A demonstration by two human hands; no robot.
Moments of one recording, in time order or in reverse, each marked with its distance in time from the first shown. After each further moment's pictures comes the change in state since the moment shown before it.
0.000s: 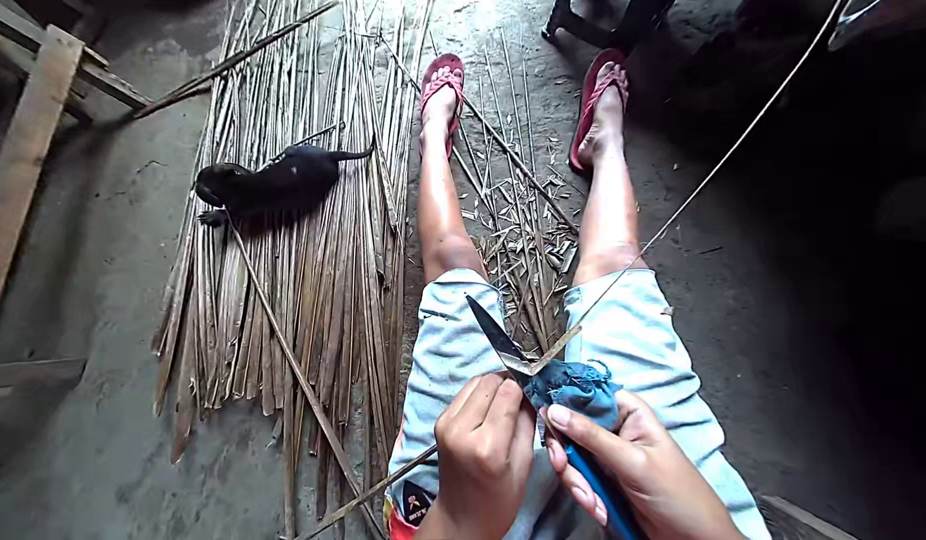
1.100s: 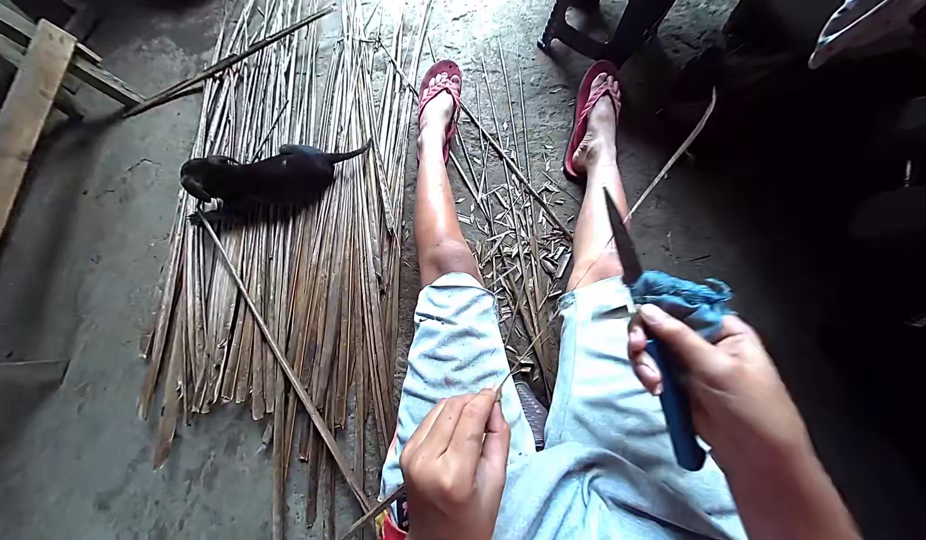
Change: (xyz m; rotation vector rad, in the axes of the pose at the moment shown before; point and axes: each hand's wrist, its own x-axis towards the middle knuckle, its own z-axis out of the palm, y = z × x) left_hand -0.009 -0.001 -0.016 0.107 0.041 -0.067; right_hand 0.036 -0.045 -0.042 -0.273 0.304 -0.372
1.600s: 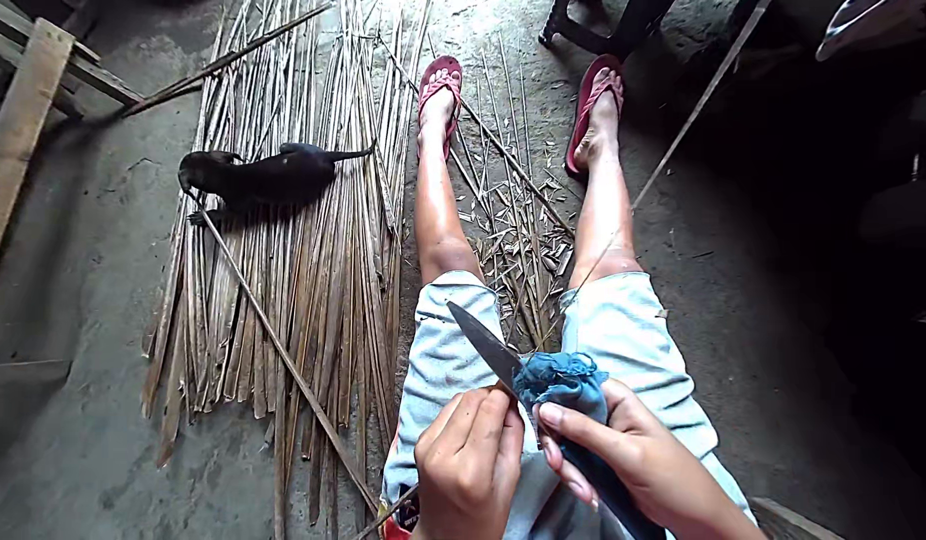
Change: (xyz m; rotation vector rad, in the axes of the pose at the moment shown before) left_hand 0.004 0.002 0.005 -0.055 -0.007 0.059; right_hand -0.042 0.021 0.029 0.241 -0.532 0.290
